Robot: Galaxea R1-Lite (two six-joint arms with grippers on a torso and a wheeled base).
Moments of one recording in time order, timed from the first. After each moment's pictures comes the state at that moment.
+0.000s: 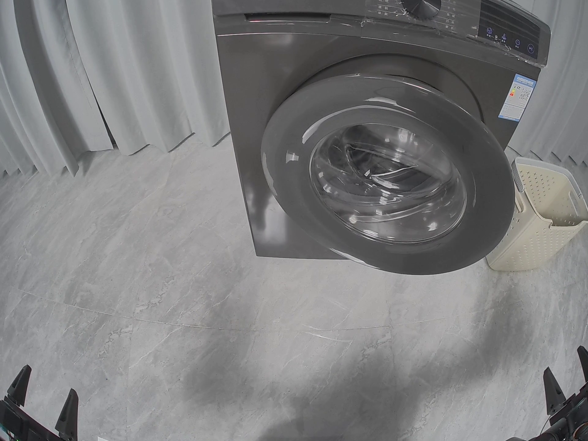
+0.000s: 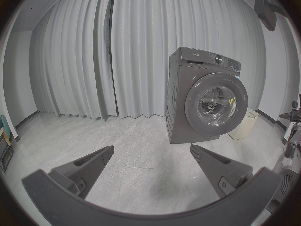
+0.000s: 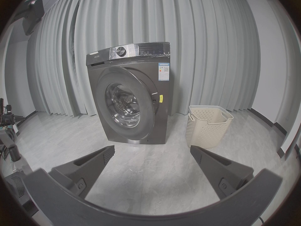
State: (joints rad) left arm 0.00 0.01 -0.02 0.00 0.00 0.00; right arm -0.01 0.02 -0.02 0.00 0.01 0.01
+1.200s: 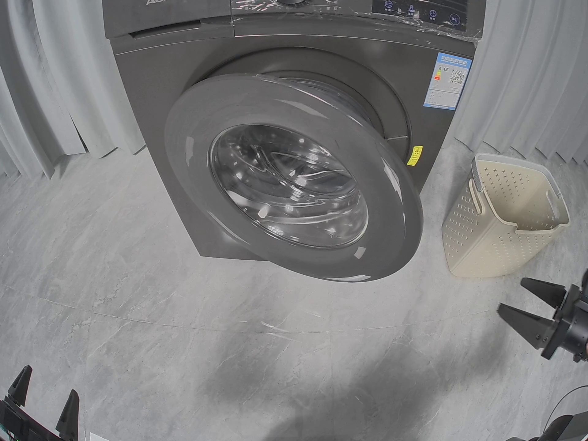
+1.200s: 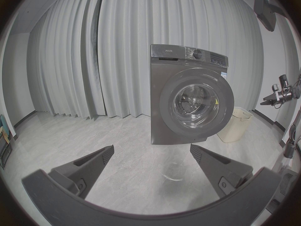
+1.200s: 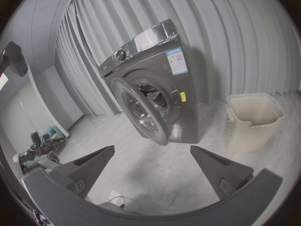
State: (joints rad) left arm 0.00 0.01 -0.02 0.00 -0.01 0.00; right arm 0.31 0.91 -0.22 -0.57 0.24 0.17
